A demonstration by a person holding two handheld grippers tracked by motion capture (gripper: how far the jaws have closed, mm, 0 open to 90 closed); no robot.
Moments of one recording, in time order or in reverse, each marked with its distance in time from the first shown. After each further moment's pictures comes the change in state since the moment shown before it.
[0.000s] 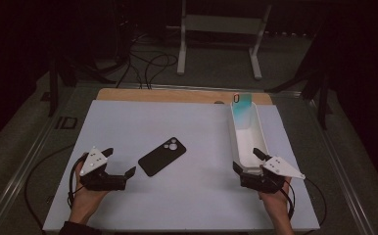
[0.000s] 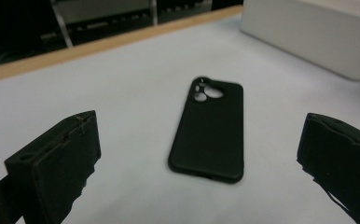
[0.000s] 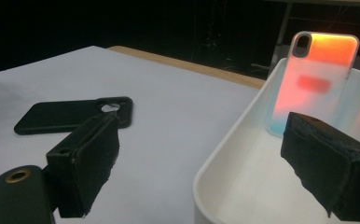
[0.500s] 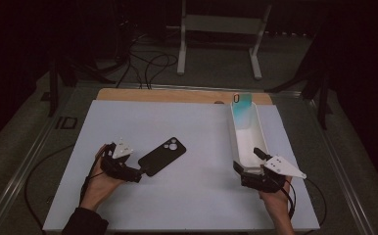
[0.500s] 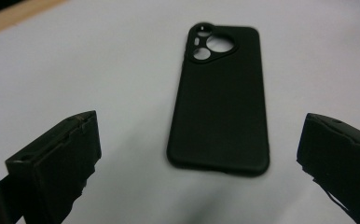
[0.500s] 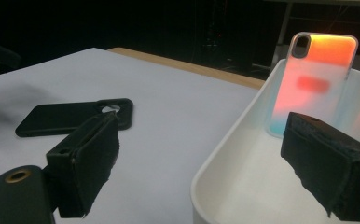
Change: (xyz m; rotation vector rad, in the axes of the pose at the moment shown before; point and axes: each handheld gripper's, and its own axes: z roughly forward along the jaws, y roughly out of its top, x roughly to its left) left arm 0.003 0.016 0.067 0.276 -0.017 0.113; right arm -0.002 0.001 0.000 -0.001 0.002 0.017
